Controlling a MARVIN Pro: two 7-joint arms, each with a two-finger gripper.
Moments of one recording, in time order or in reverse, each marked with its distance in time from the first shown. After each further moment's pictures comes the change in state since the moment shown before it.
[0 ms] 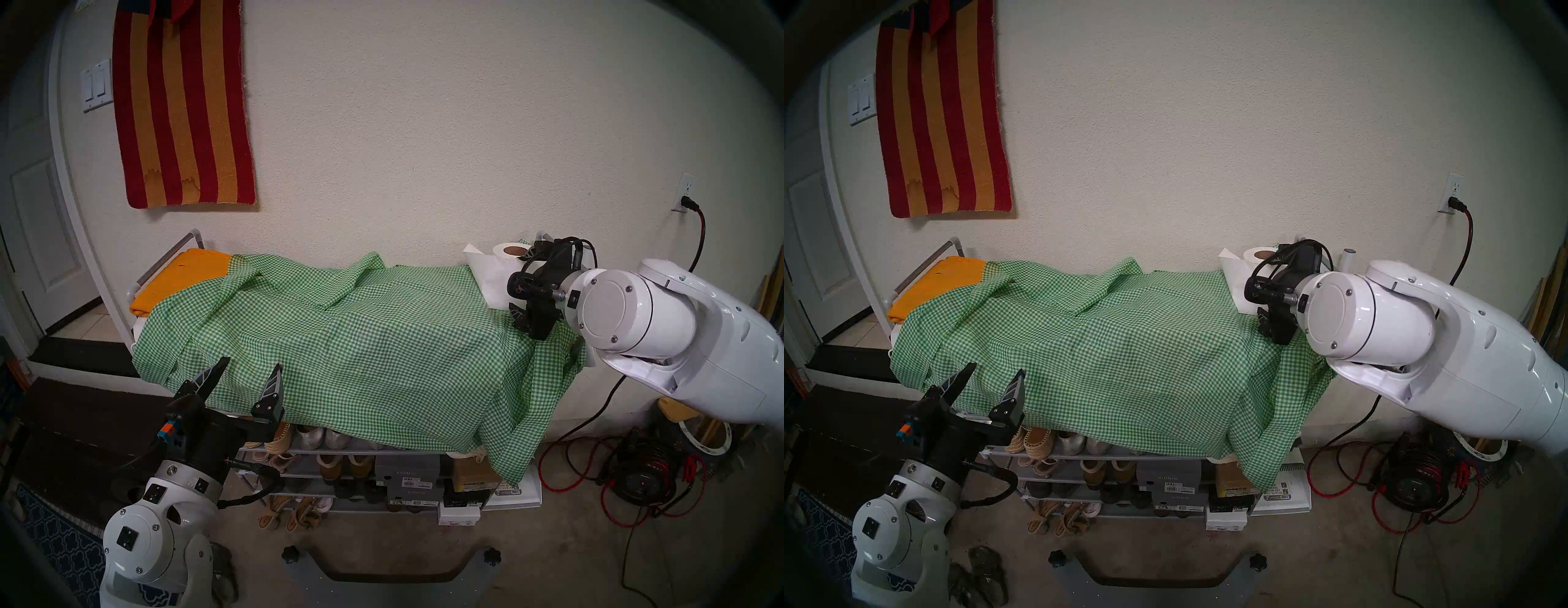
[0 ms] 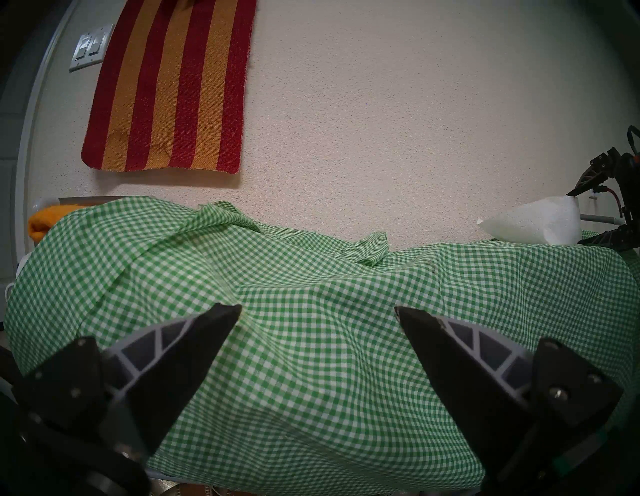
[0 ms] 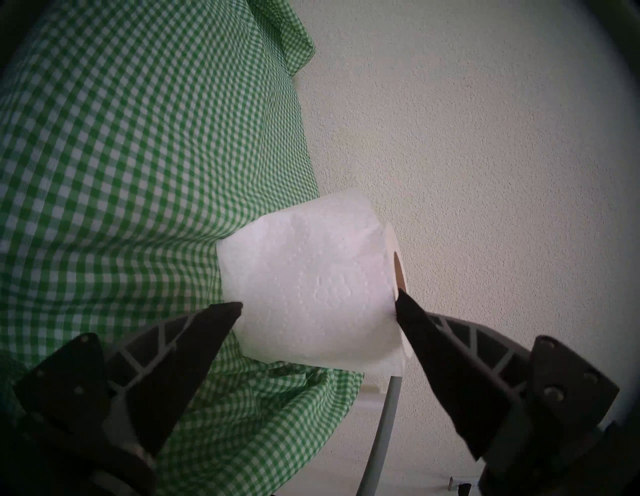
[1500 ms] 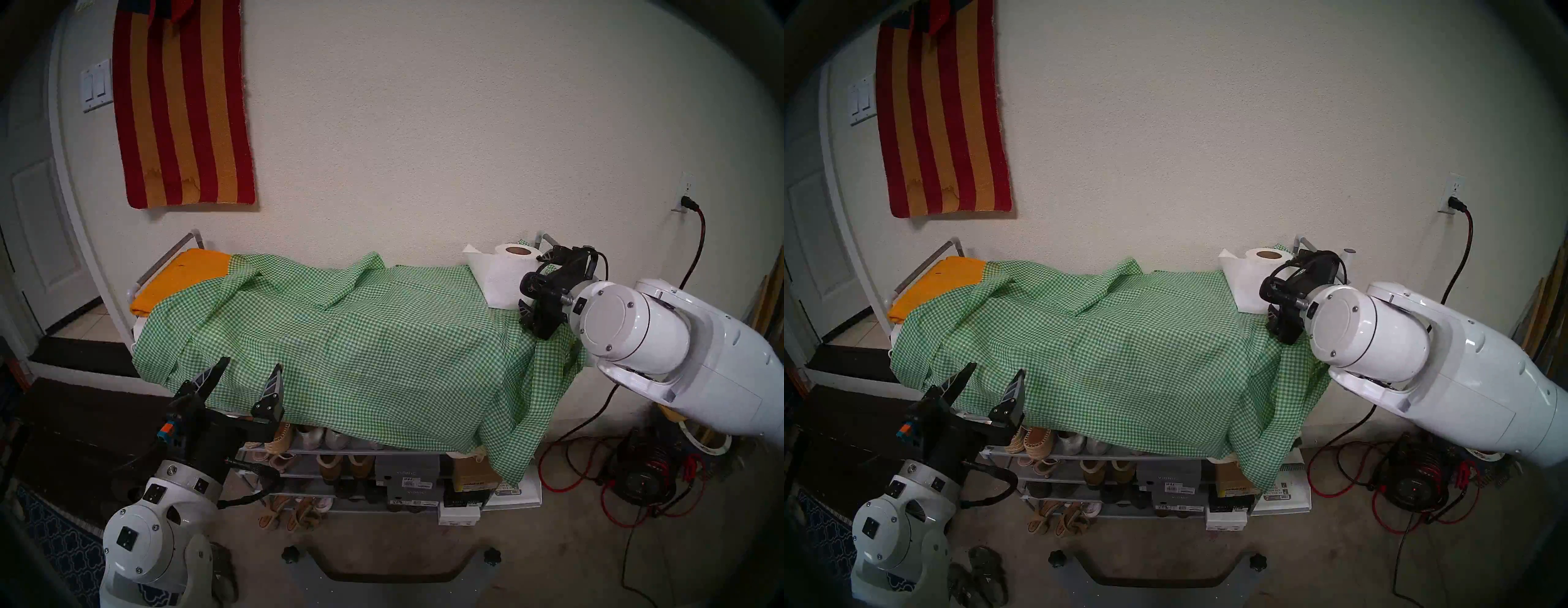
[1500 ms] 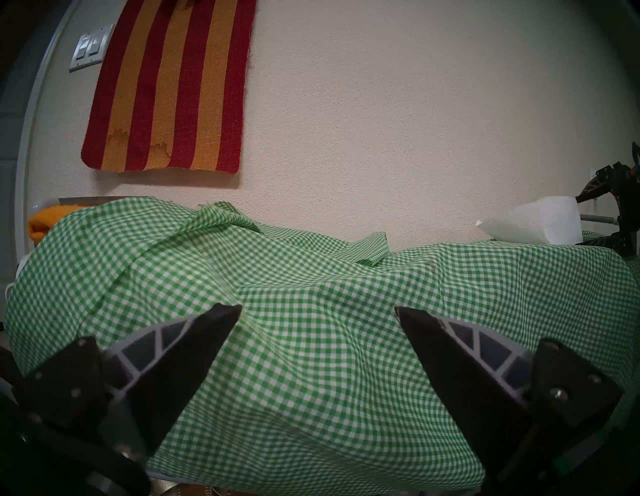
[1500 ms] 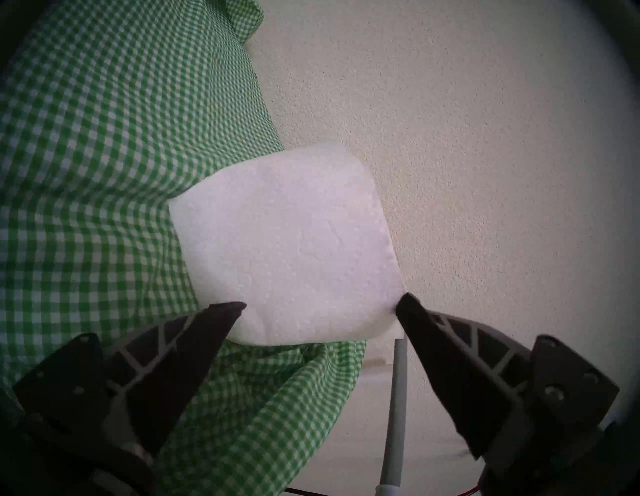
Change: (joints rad) left arm 0.000 -0.001 -0.001 0.000 0.000 0.000 -0.002; right arm -0.164 -0.006 0.092 0.074 0.172 -0.042 -0.292
